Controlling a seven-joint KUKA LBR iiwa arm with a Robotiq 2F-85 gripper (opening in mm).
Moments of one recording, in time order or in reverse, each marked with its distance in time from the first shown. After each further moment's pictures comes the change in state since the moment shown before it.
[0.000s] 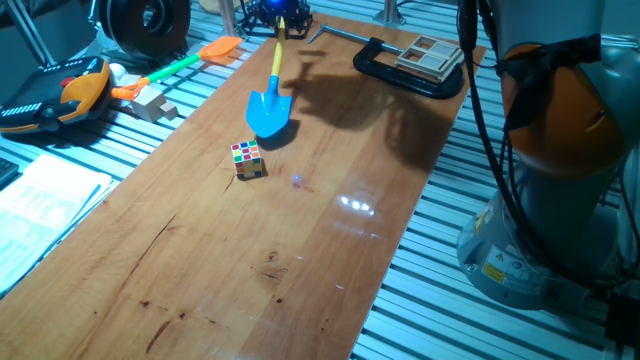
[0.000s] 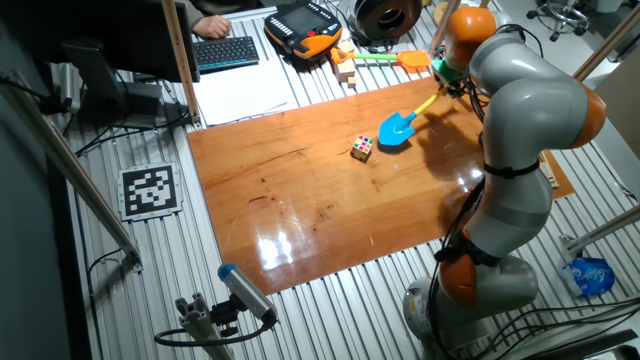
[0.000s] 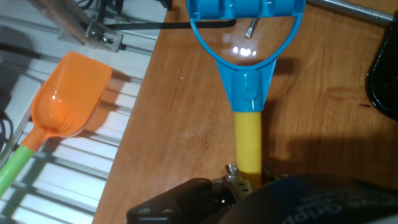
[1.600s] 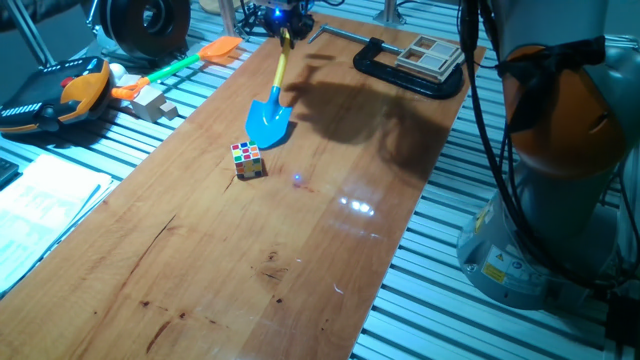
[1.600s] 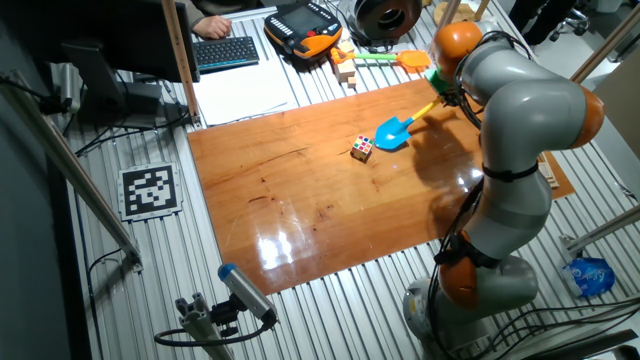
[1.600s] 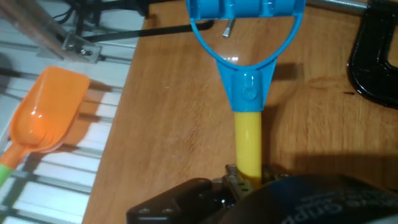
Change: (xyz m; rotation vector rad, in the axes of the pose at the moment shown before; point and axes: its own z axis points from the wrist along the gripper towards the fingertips) arm 0.012 -0.018 0.014 0.030 -0.063 0.088
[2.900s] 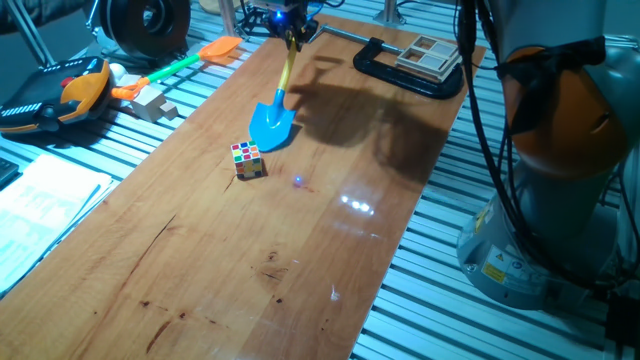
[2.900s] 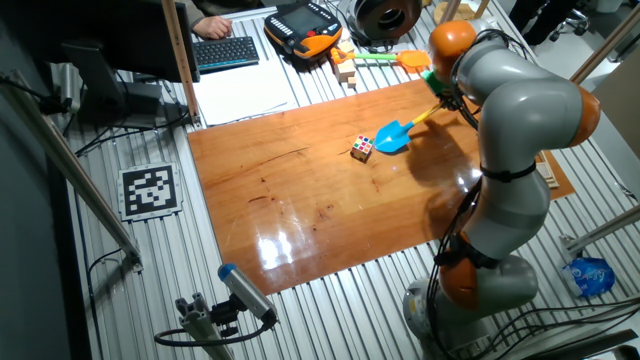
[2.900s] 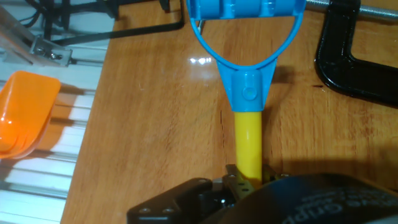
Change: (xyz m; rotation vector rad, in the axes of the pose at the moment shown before) arm 0.012 -0.016 -0.007 0.040 -0.049 0.035
